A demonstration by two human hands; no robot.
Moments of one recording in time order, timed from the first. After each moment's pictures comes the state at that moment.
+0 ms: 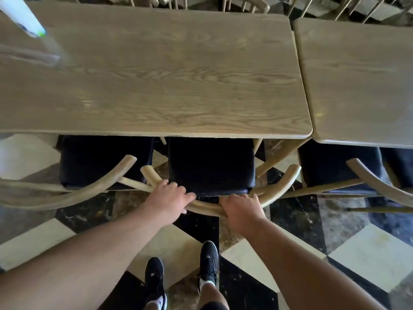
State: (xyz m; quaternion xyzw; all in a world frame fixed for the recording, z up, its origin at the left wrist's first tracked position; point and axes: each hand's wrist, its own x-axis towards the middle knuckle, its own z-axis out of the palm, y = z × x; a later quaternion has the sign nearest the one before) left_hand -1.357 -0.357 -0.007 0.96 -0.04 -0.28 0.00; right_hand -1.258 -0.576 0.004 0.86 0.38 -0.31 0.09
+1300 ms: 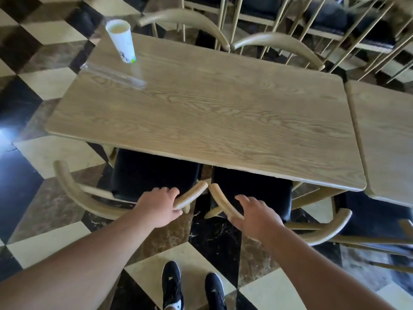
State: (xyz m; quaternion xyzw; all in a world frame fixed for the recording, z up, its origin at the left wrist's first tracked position) left_hand -1.456 -0.139 0.035 0.93 0.20 -0.27 0.11; right_hand -1.288 -0.391 0.052 0.88 0.34 -0.32 0.04
